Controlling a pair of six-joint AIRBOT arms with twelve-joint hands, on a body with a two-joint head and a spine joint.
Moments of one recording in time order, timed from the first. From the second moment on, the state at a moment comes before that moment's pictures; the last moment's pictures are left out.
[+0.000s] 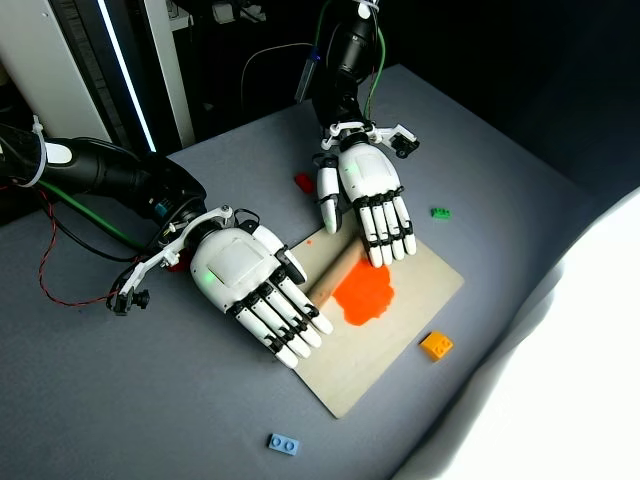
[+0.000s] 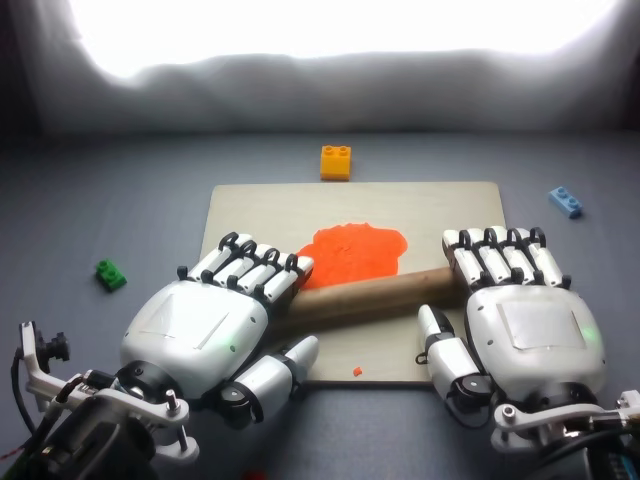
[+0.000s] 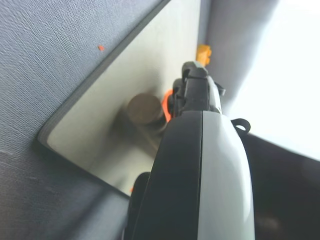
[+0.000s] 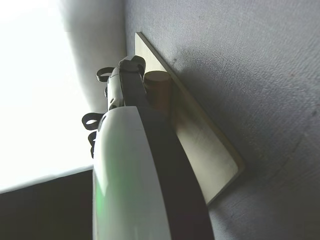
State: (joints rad) left arm 0.87 -1.27 1.01 -0.59 -1.03 1.48; right arm -0.82 -1.57 1.05 0.99 1.47 -1.69
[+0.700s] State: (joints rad) left arm 0.87 -1.25 0.97 -0.58 -1.03 1.48; right arm -0.82 -1.56 1.02 0.99 1.48 -1.70
